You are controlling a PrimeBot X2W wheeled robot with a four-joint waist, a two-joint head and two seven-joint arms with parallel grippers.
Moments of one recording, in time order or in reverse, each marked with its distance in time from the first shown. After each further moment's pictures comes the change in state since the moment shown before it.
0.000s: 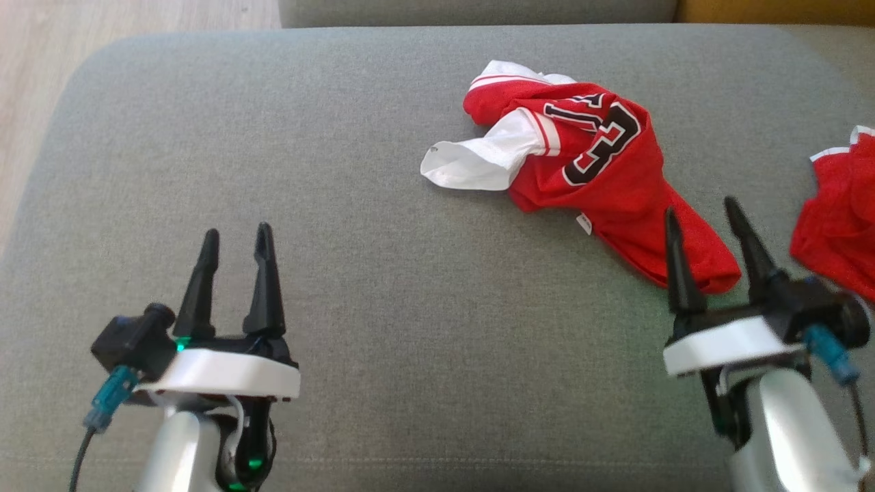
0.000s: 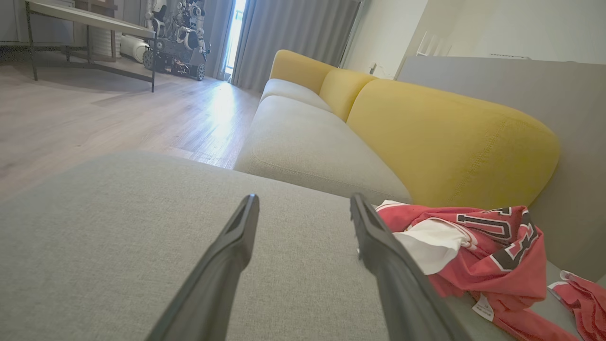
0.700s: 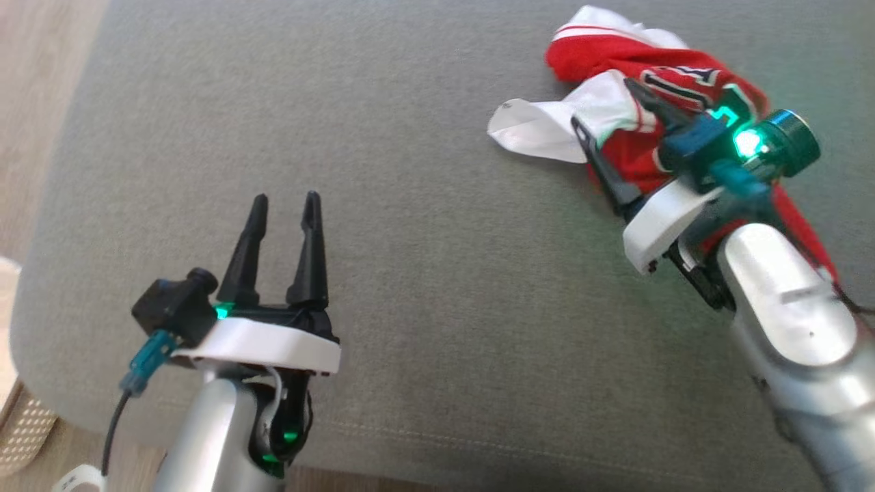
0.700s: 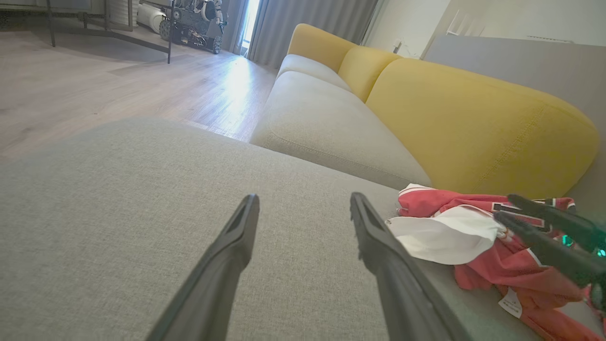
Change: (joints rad) left arm -0.087 -0.004 -0.115 0.011 -0.056 0.026 0.000; right arm -0.443 -0.238 0.432 0.127 0.141 0.000 0.249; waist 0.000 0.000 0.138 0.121
